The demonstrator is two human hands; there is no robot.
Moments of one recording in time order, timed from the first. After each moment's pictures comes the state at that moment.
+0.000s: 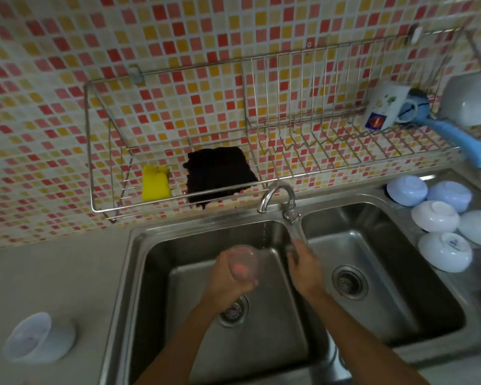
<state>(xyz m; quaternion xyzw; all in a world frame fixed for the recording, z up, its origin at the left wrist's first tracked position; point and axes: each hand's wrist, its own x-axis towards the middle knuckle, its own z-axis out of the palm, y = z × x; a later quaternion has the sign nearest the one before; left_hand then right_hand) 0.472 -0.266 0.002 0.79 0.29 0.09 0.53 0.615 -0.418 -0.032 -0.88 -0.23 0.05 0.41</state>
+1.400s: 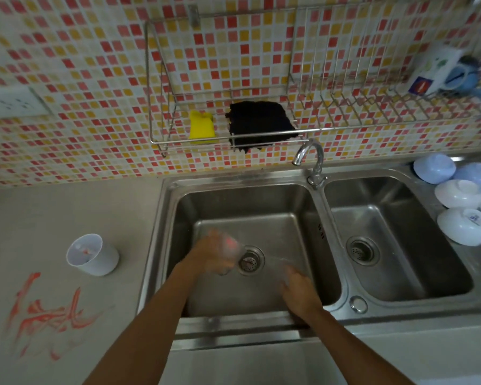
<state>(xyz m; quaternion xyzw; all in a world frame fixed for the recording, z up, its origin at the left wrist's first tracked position) 0.363 -0.225 0.021 0.85 0.34 -0.14 0.38 0.469 -0.448 -0.075 -0.87 -0.30 0.25 0.29</state>
